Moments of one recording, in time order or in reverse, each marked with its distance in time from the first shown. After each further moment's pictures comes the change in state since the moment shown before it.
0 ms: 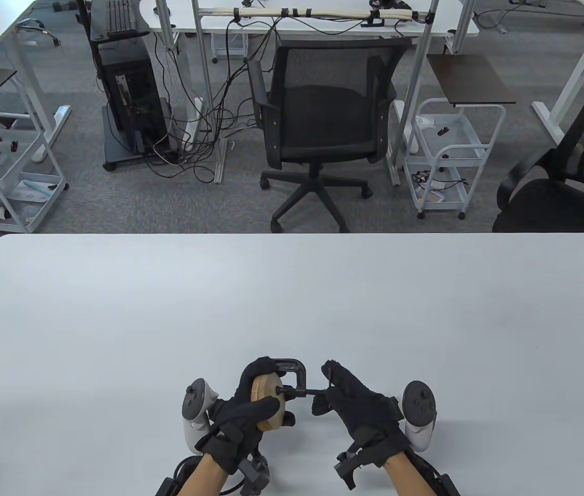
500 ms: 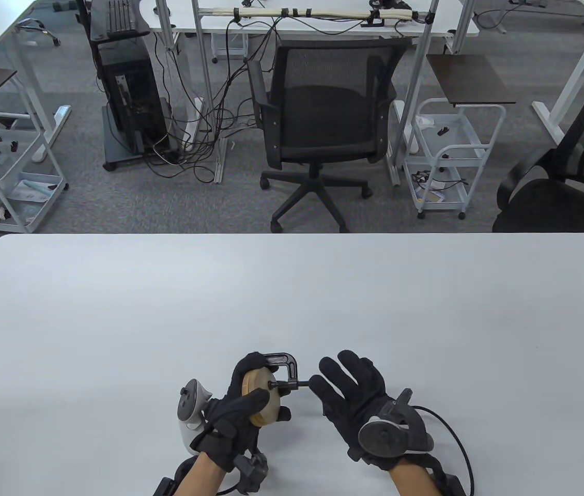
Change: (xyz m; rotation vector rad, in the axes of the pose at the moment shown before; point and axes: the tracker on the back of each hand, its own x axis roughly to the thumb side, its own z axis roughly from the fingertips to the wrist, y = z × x) left_hand 0.002 0.004 0.001 0.008 -0.006 0.086; right_hand 0.036 0.023 0.009 0.205 -0.516 1.160
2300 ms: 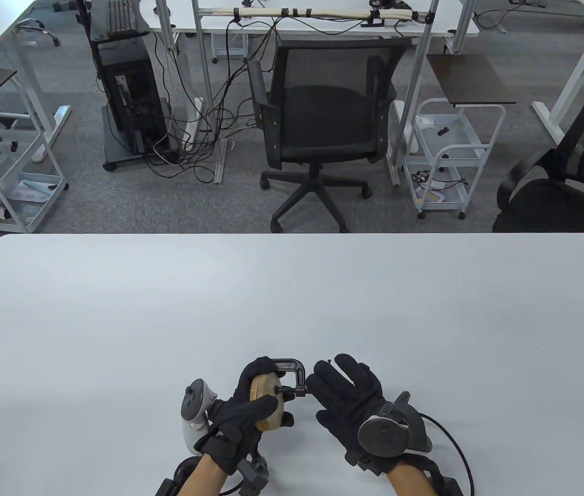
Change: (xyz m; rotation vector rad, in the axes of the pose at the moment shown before) left_hand -0.004 -0.001 0.000 -0.015 0.025 -0.102; right_hand -0.006 0.005 0.002 -0.004 0.131 -0.276
